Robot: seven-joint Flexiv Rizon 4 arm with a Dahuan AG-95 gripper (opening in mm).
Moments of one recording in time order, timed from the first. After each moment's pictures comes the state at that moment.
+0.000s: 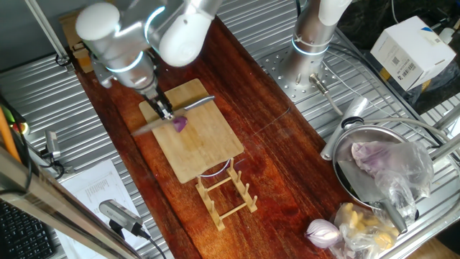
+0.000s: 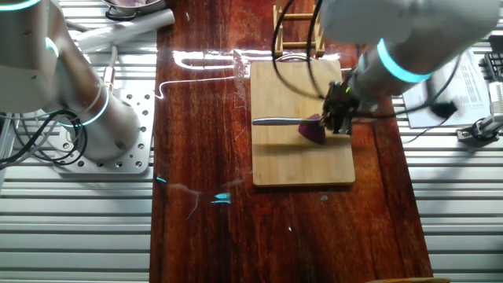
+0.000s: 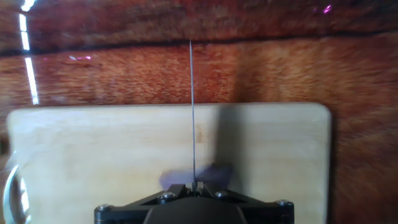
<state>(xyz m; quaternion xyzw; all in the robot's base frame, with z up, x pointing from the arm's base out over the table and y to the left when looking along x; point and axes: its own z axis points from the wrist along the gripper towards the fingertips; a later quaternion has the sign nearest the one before) 0.528 0.001 0.052 0.00 -0.99 -0.04 0.11</state>
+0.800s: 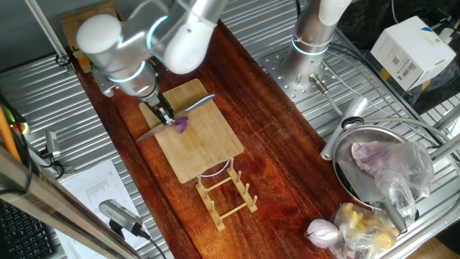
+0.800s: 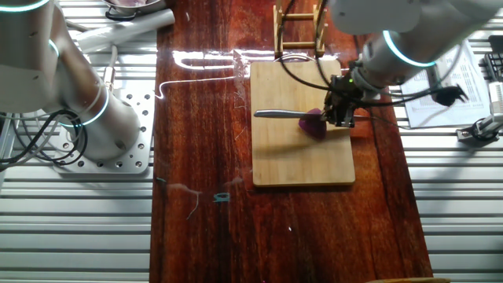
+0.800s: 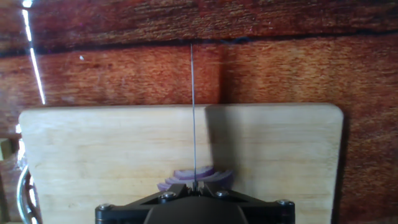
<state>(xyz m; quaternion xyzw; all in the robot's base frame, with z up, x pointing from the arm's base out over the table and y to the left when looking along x) 0.527 0.008 0.065 0.02 -0.99 -0.02 0.10</state>
